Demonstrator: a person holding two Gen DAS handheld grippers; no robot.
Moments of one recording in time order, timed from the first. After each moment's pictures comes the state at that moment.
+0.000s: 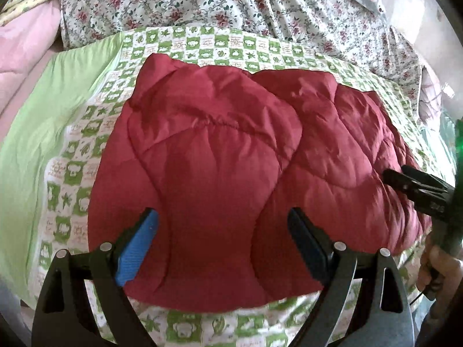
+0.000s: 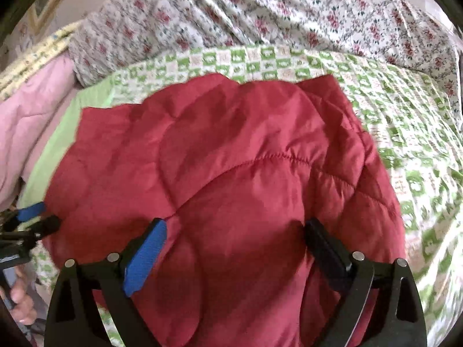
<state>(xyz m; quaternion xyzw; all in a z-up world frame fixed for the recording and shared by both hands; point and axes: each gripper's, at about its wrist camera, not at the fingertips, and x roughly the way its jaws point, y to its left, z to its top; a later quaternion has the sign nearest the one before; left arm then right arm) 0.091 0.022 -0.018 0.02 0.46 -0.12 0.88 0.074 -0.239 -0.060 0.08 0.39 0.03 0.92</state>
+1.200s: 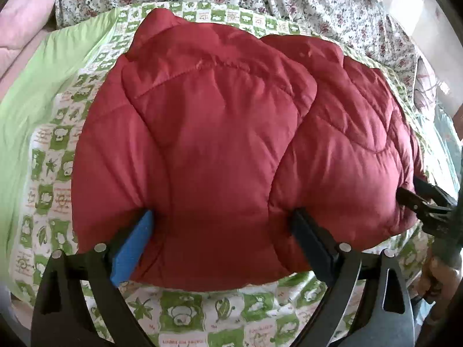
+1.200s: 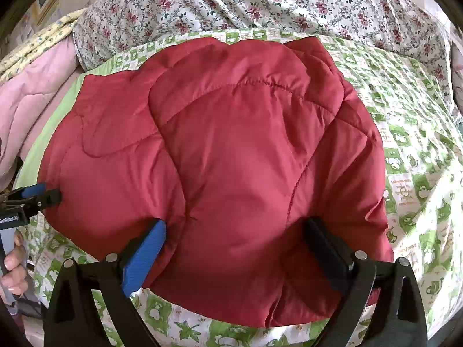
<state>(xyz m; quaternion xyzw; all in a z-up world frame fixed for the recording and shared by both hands) 0.081 0.033 -0.060 0.02 0.49 -0.13 0.86 0.028 -0.244 -0.098 0.07 0.41 0.02 0.91</state>
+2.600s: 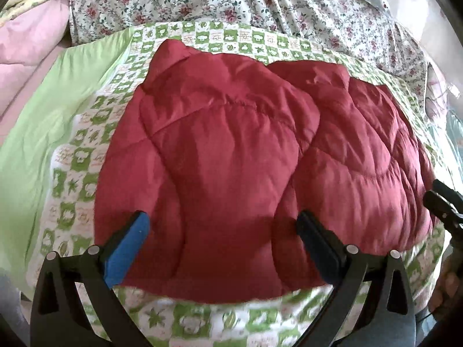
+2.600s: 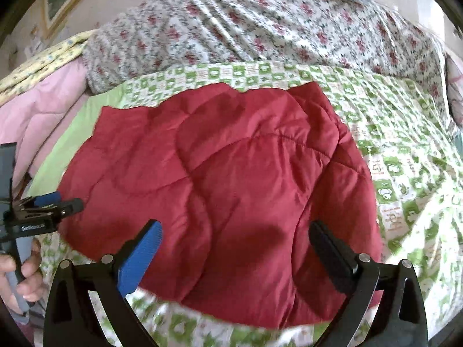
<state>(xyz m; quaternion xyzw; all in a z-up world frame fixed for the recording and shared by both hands) 0.081 0.034 -0.035 0.03 0.46 -0.09 0.88 0.012 -0.236 -0.054 0.07 0.36 0.03 0.93</state>
